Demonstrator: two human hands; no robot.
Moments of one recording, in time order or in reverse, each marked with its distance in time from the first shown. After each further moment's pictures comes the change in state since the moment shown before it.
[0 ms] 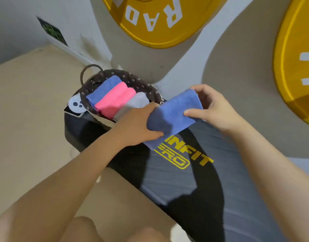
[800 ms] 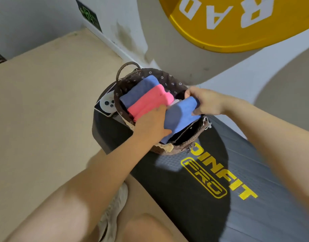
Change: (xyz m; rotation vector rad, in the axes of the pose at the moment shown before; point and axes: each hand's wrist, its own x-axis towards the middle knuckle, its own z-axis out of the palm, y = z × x) left_hand 0.047 -0.095 -0.007 0.202 0.065 -0.352; right_hand 0.182 0.033 0.067 -0.705 -0.520 0.000
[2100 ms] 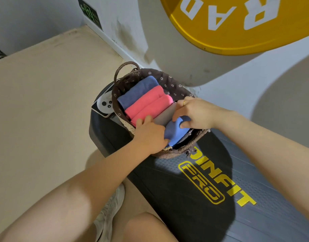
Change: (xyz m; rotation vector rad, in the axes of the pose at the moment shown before) left_hand 0.005 -0.007 0.025 0.333 -0.200 0.013; right_hand 0.001 -0.017 0.018 -0.529 -0.101 -0.223
